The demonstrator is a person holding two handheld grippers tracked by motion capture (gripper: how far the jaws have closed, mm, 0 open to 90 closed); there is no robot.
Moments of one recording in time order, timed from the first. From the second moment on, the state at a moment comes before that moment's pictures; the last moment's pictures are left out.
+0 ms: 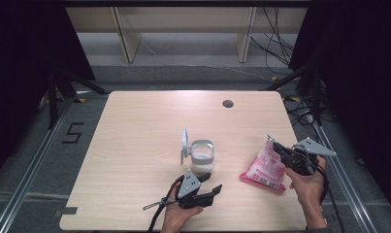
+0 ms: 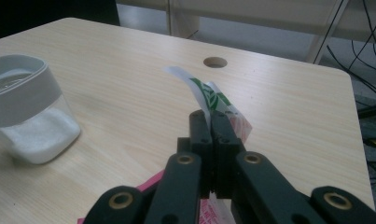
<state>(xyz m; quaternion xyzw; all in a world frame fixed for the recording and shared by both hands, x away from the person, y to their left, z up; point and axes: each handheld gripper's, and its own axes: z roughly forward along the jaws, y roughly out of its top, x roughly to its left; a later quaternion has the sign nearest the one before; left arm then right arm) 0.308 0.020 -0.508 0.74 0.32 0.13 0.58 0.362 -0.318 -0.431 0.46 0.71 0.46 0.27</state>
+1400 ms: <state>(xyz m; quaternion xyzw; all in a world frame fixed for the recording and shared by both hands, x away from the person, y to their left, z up) 0.309 0.028 -0.507 0.73 0.33 0.14 0.58 0.363 -0.337 -0.445 0.52 0.67 0.42 0.32</state>
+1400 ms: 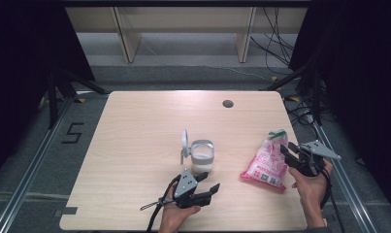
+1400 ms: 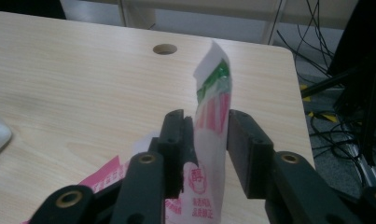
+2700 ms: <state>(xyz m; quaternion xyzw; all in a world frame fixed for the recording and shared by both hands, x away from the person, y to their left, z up) 0.314 0.055 -0.501 0.72 0.35 0.16 0.58 0.341 -0.266 -0.455 0.43 0.73 0.48 0.24</state>
